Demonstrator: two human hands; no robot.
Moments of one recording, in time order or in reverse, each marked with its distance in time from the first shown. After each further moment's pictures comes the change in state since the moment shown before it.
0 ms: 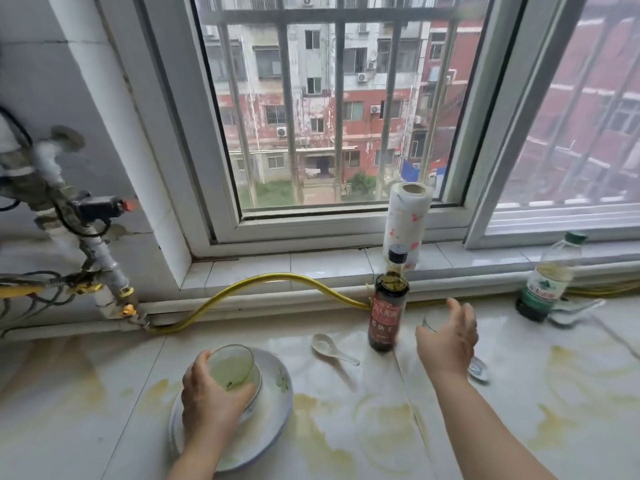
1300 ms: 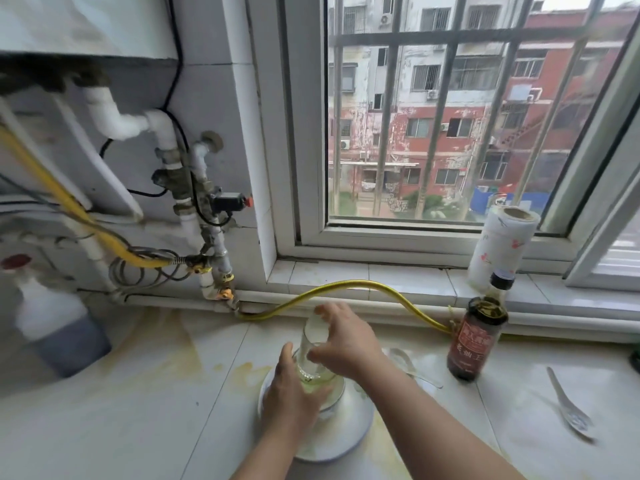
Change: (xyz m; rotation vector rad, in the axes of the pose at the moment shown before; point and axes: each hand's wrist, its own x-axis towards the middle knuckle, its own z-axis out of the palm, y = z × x) left_hand -0.002 -0.008 -0.029 0.052 -0.133 0.039; right_hand -0.152 -0.184 0.073 -0.165 -0.803 -0.696
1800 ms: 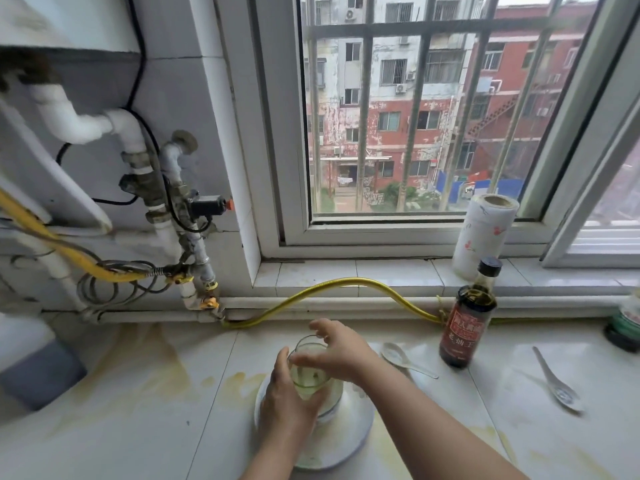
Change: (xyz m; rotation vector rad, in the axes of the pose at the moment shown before) left_hand 0.010 -0.012 0.004 -0.036 -0.009 0.038; right_hand 0.014 0.020 0.026 0.152 -0.126 0.153
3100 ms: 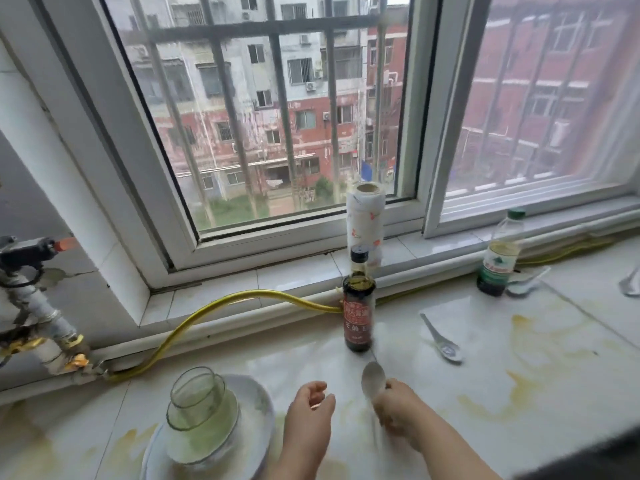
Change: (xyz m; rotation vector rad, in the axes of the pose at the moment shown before) left_hand -0.057 0.093 0.118 -0.347 -0.406 -0.108; right_hand -0.093 0.222 -0.046 0.716 0.220 0.691
